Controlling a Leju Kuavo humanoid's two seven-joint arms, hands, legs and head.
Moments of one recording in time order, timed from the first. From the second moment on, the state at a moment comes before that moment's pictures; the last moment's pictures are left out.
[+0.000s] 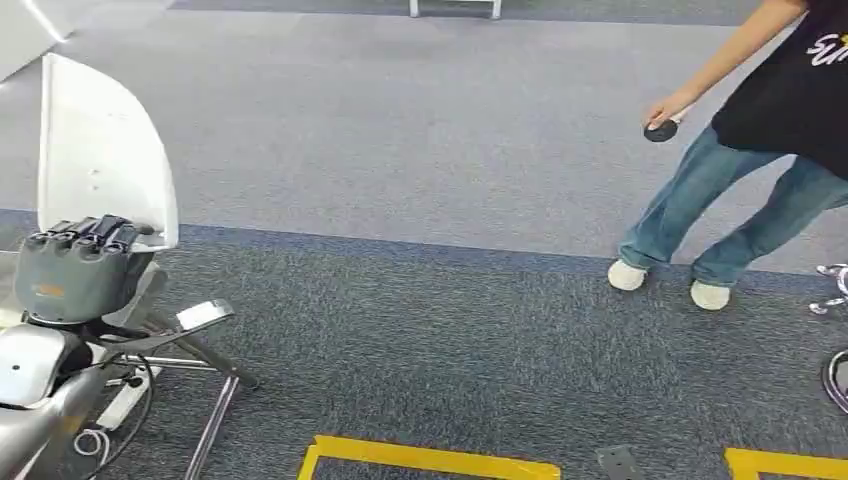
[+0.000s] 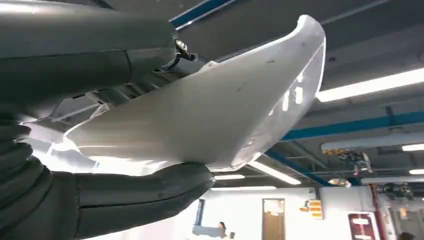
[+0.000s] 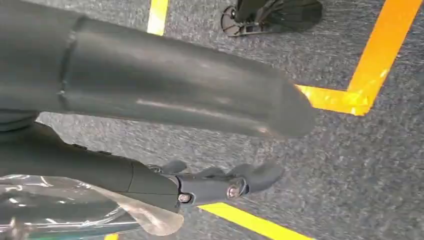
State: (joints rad) left arm -0.20 0.46 -0.34 -1.47 -1.45 0.56 0.13; right arm 0.03 -0.01 0.03 -0.38 0.24 -0.32 -0.13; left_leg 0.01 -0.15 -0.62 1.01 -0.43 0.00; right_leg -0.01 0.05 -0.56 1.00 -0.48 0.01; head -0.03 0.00
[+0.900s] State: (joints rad) left arm -0.21 0.44 -0.34 -1.47 -1.44 0.56 0.14; right arm 0.03 -0.01 0.02 -0.36 0.25 -0.33 -0.14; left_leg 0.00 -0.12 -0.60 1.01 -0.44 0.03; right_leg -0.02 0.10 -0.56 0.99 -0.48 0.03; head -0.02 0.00
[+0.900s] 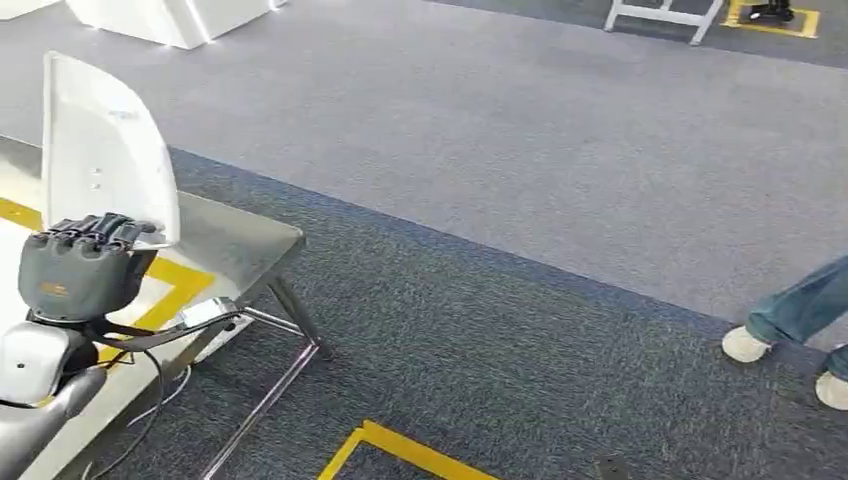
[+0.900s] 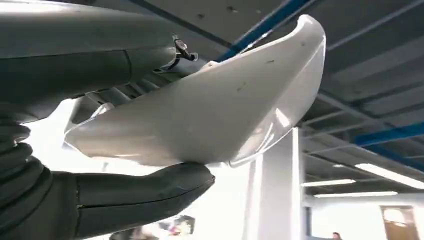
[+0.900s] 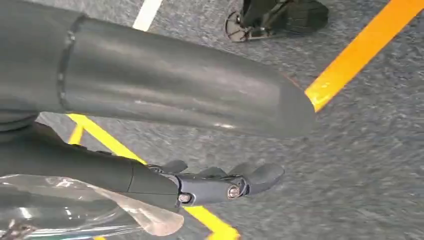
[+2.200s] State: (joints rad) left arm -0.22 0.41 -0.33 -1.45 -1.50 0.57 0.17; right arm 0.03 -0.01 0.00 -0.32 0.29 -0.34 -0.15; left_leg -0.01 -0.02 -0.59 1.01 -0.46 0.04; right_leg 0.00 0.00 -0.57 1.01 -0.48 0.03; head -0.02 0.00
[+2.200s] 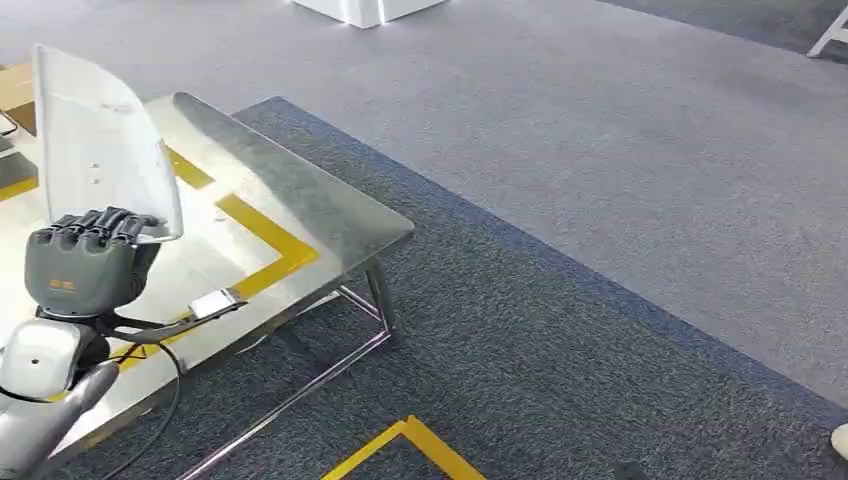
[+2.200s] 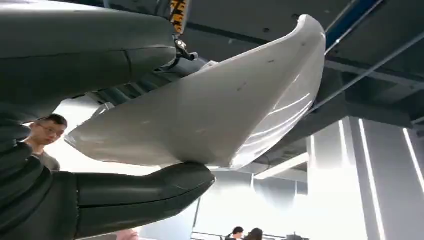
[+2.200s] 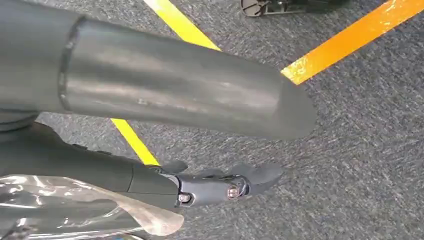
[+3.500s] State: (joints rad) left arm -0.22 0.41 -0.32 -1.45 -1.49 0.57 0.17; right arm 0.04 0.00 -0.03 -0.32 0.27 -0.34 -0.15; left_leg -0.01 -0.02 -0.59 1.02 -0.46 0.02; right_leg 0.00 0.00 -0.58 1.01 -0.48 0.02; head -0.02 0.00
